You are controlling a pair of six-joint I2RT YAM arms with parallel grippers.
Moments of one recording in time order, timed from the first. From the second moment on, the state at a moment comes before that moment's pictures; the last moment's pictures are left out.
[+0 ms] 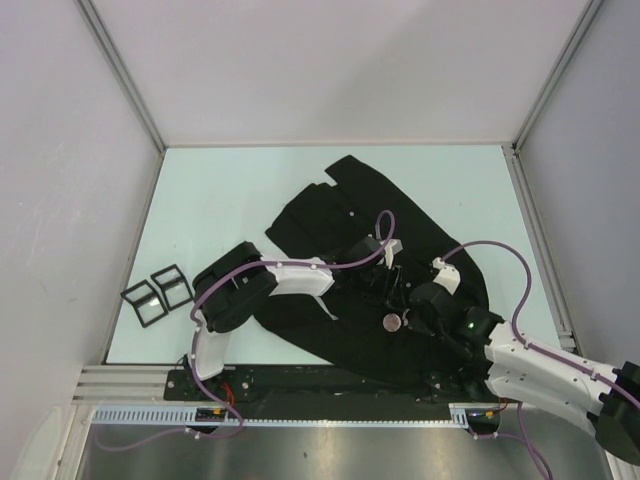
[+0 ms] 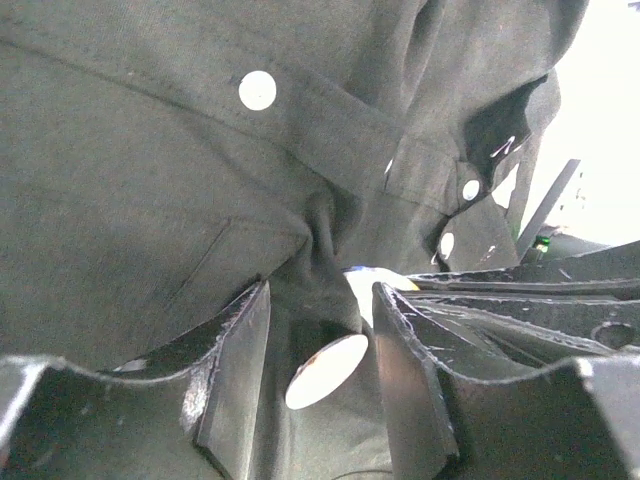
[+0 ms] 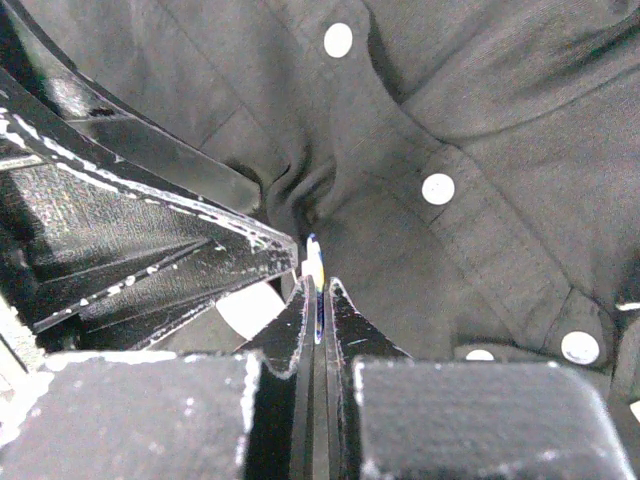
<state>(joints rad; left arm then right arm) -1.01 2.00 1.17 0.08 0.35 -0.72 0.86 0.77 0.35 -0.48 0.38 0.96</state>
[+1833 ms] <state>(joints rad) -0.79 1.00 0.42 0.41 0.56 -0.82 0.65 0.84 0.51 0.13 -0.66 0.59</state>
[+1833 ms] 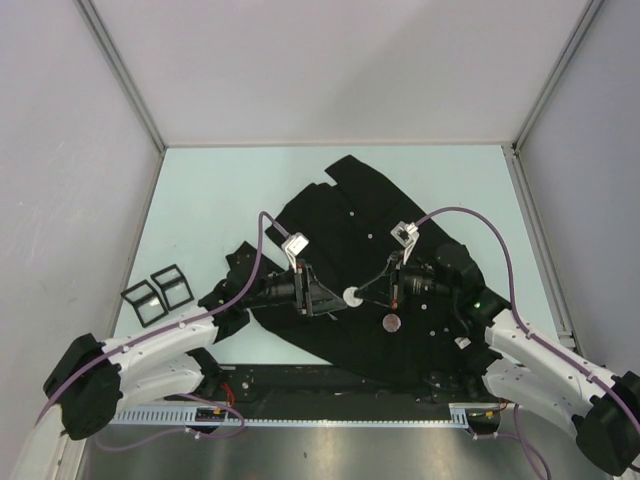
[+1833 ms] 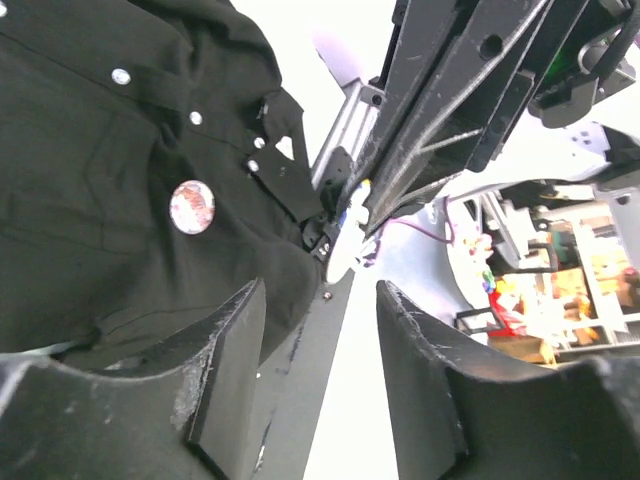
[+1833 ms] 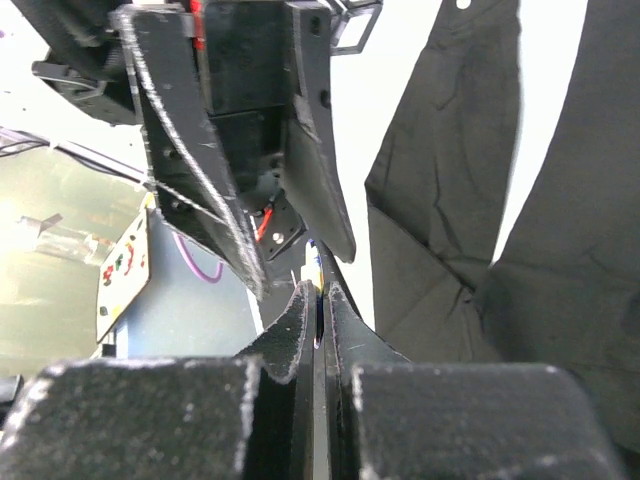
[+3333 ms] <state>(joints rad) -0.78 1.03 0.42 0.50 0.58 -0.91 0.64 0.76 0.48 0.12 -0.61 0.68</state>
